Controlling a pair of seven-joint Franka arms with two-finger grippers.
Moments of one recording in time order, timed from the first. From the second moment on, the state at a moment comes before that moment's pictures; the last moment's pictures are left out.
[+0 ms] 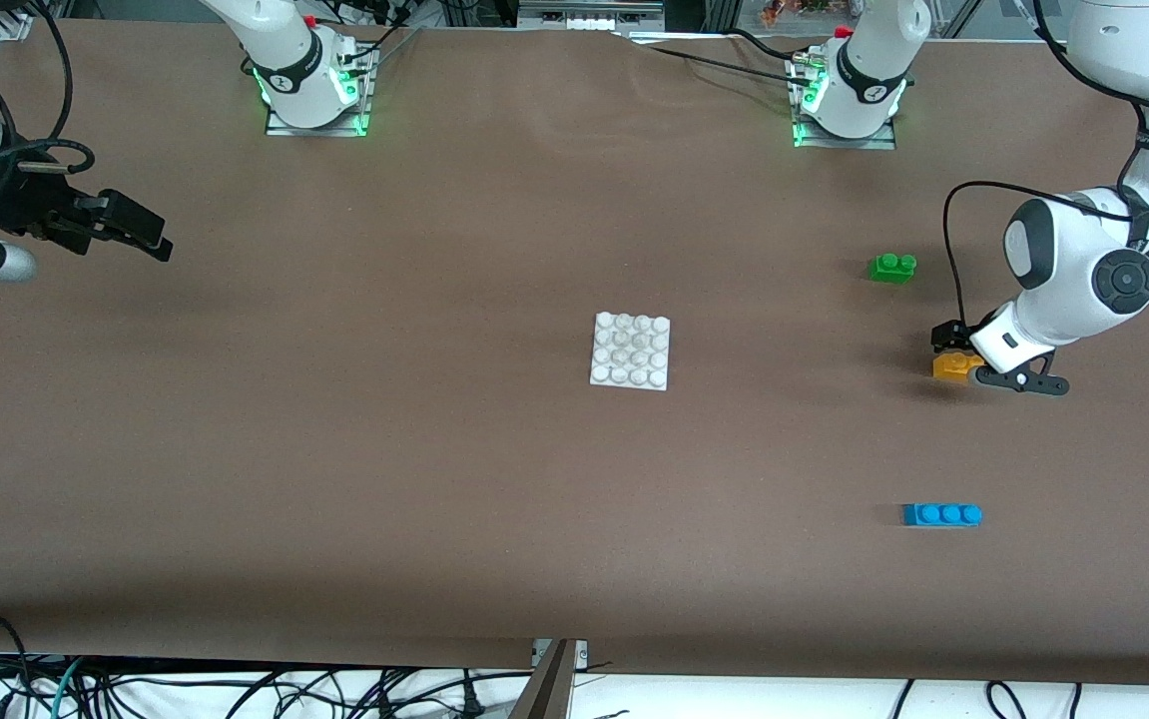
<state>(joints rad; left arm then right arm) 0.06 0.35 0.13 -2.19 0.06 2.46 0.32 0.08 0.07 0.02 -1.50 0.07 1.54 0.20</state>
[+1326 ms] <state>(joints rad) 0.10 0.41 0.13 -2.20 0.06 2.55 0.38 0.08 0.08 0.02 -1.50 0.07 1.55 0.20</state>
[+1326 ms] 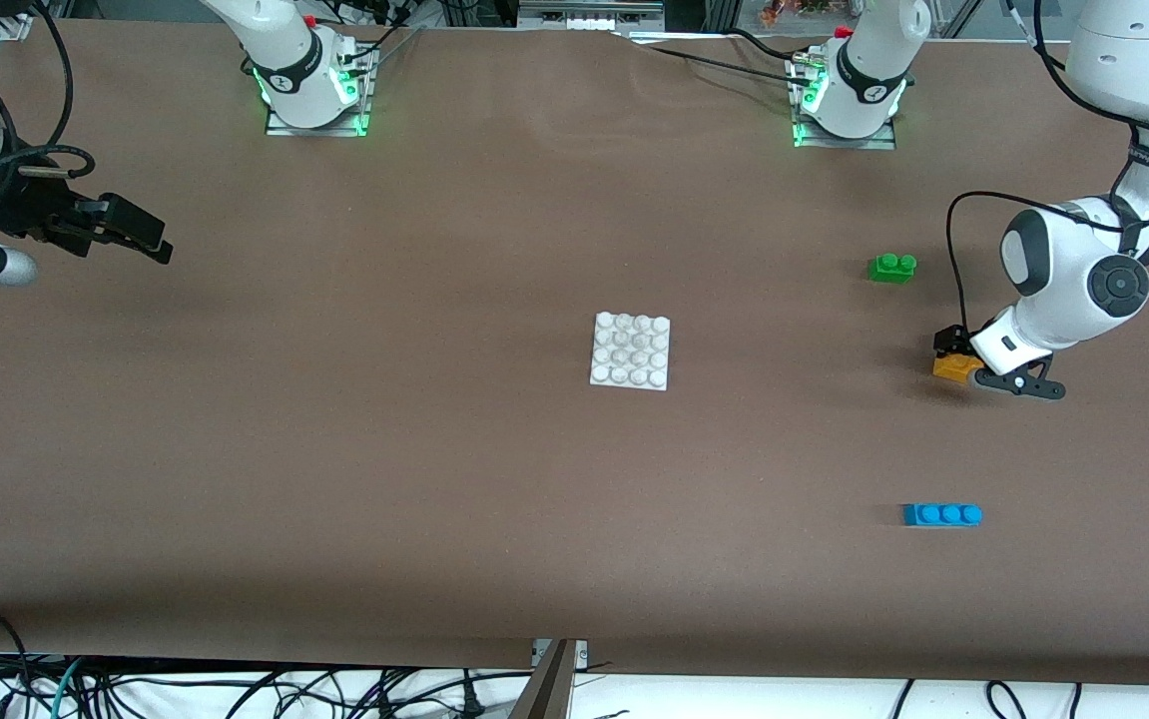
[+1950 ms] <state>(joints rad) 0.09 0.41 0.12 -2.20 0.06 2.55 0.38 0.07 0.08 0.02 -1.50 0.07 1.55 0.20</state>
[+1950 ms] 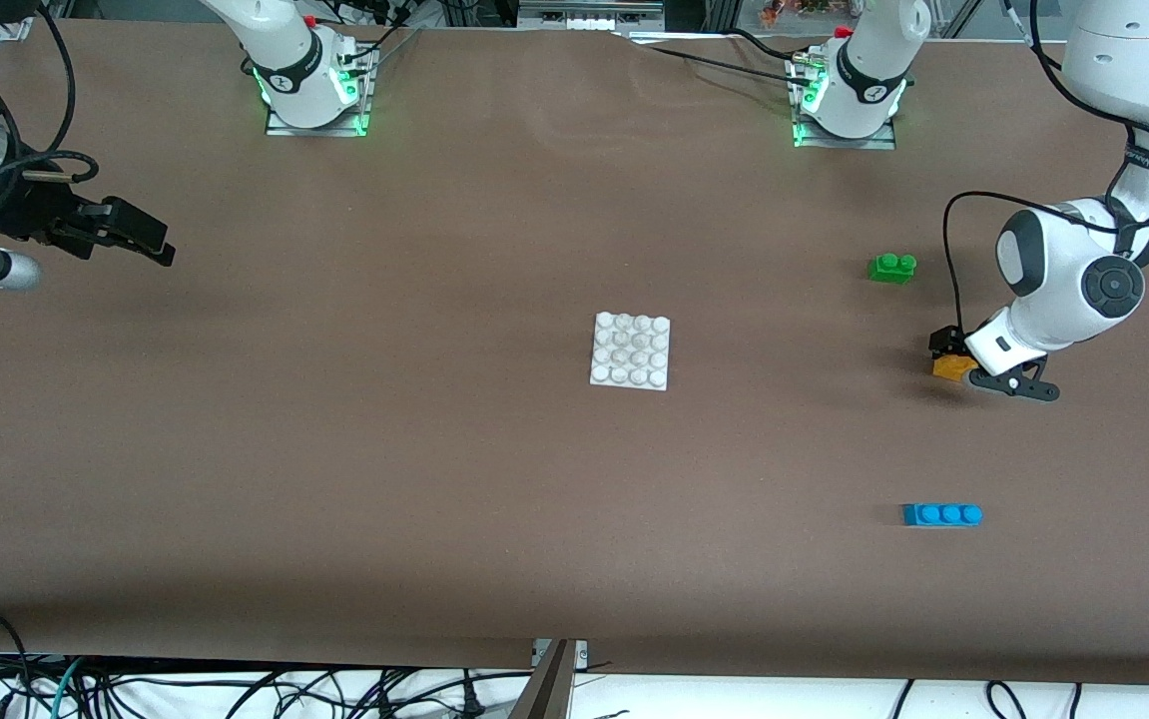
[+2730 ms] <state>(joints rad) 0.08 0.41 0.12 -2.20 0.06 2.55 0.40 0.07 0.08 0.02 -1.50 0.07 1.55 0.20</state>
